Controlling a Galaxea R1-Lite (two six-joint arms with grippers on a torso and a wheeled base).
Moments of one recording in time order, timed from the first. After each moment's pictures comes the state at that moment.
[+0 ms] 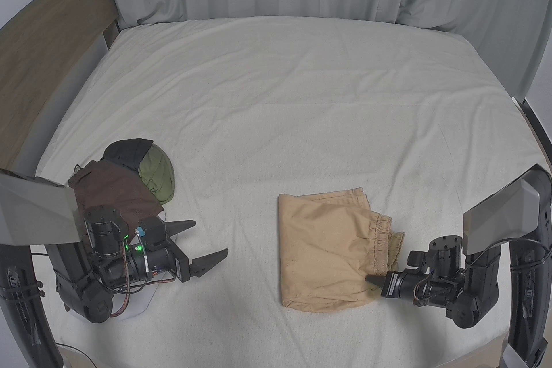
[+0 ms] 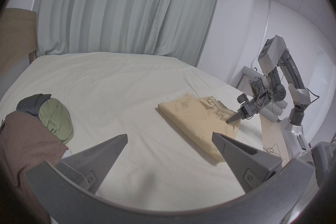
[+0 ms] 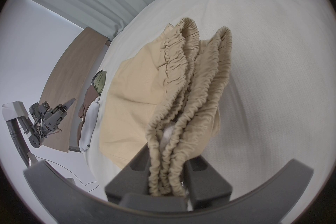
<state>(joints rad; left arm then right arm) -0.24 2.17 -0.31 -1.55 -0.53 0.12 0.35 2.40 -0.25 -1.55 0.25 0.54</state>
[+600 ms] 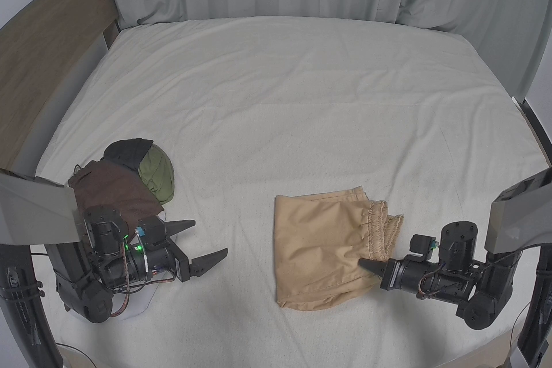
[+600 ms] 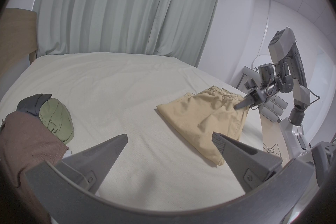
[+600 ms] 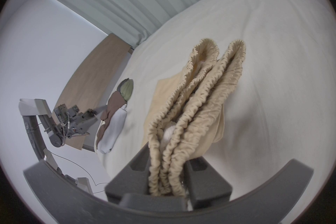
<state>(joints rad) -0.24 2.17 -0.31 -1.55 -0.53 0.12 0.44 2.19 -0.21 -1.54 0.25 0.54</state>
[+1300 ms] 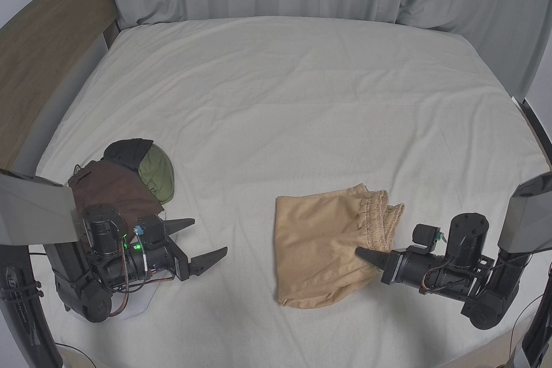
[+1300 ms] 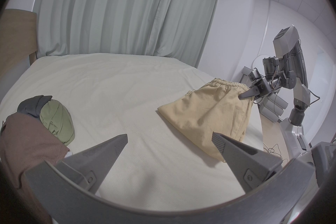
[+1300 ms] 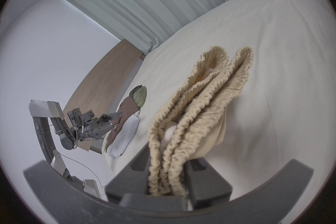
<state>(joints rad) -0.24 2.16 -0.31 -1.55 -0.53 0.12 0.49 2.08 -0.22 -1.54 0.25 0.54</state>
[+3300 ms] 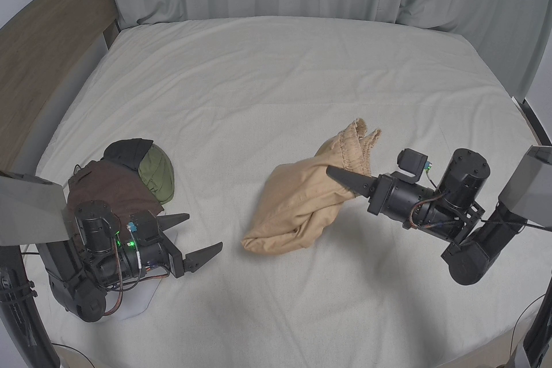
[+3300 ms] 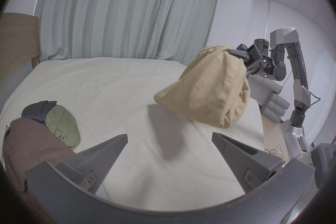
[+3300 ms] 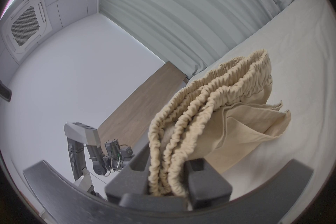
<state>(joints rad) -0.22 2.12 -0.30 -1.55 -0.53 0.12 0.46 2.06 -0.64 -1.53 0.53 0.60</state>
